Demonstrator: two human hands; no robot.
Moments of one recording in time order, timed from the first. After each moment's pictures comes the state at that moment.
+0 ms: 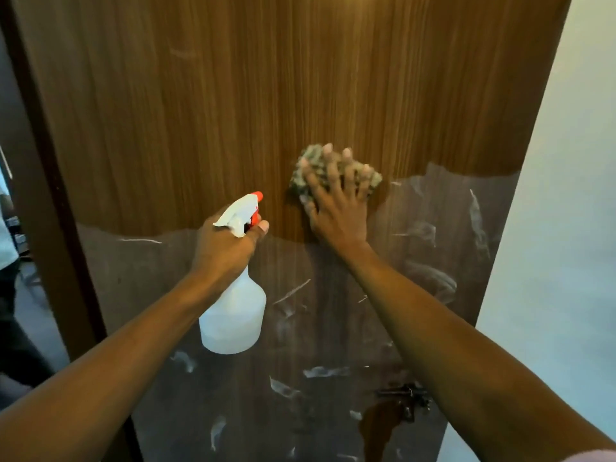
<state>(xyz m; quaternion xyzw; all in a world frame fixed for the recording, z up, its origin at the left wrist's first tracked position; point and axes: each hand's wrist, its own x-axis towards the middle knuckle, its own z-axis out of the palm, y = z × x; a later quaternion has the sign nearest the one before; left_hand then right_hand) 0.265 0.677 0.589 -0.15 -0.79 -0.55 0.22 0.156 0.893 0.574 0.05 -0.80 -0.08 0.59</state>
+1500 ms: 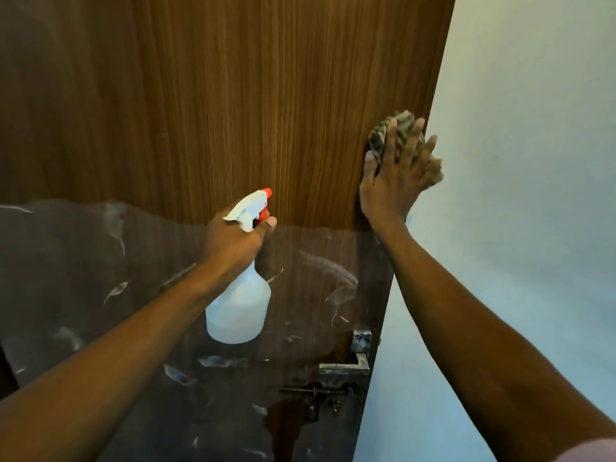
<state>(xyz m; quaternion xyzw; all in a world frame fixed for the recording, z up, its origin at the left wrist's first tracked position) 0.297 0.909 0.565 -0.08 -0.77 -0.60 0.21 0.202 1.163 0.606 -0.13 -0.77 0.10 0.61</state>
